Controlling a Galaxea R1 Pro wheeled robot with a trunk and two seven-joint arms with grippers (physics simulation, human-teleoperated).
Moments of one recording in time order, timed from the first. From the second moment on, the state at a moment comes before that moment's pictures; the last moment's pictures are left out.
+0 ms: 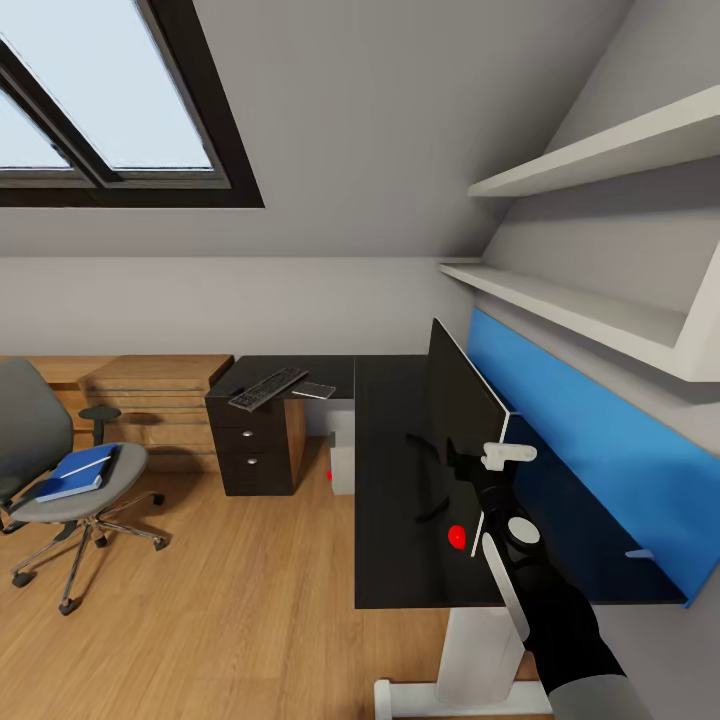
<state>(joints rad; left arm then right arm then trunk) -0.18 0.04 0.15 -0.02 0.30 -0.65 -0.12 -0.48 0.03 0.06 -1.24 -0.03 0.06 -0.14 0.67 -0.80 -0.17</state>
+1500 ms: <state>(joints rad) -0.18 0.04 0.15 -0.02 0.30 -0.65 -0.12 -0.48 0.03 0.06 -1.23 -0.03 0.06 -0.14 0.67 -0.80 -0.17</state>
